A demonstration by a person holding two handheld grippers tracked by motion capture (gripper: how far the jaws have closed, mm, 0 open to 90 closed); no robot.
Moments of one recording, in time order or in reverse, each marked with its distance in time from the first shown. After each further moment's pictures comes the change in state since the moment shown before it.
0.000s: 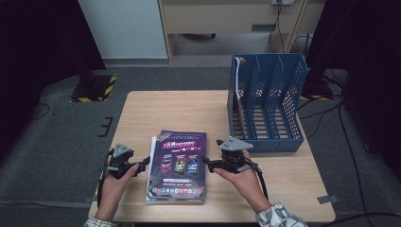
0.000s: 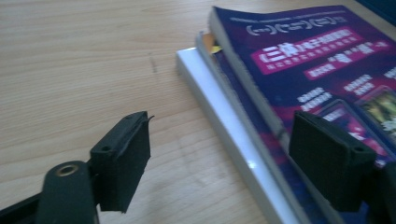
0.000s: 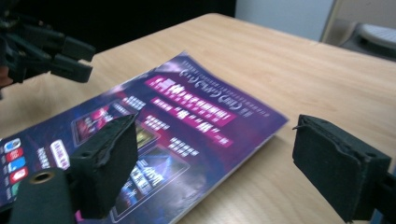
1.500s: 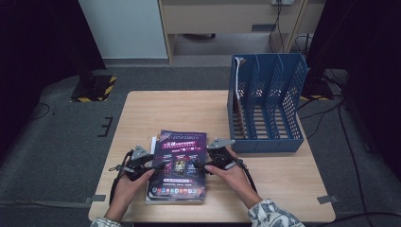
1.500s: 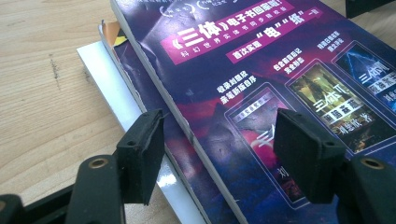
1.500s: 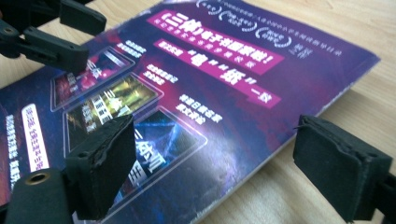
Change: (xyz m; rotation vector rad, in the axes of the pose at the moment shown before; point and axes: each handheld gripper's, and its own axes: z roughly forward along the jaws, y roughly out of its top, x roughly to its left) left arm -0.032 -0.001 0.025 0.059 -0.130 0.101; right arm -0.008 -0.028 0.059 0.188 0.113 0.071
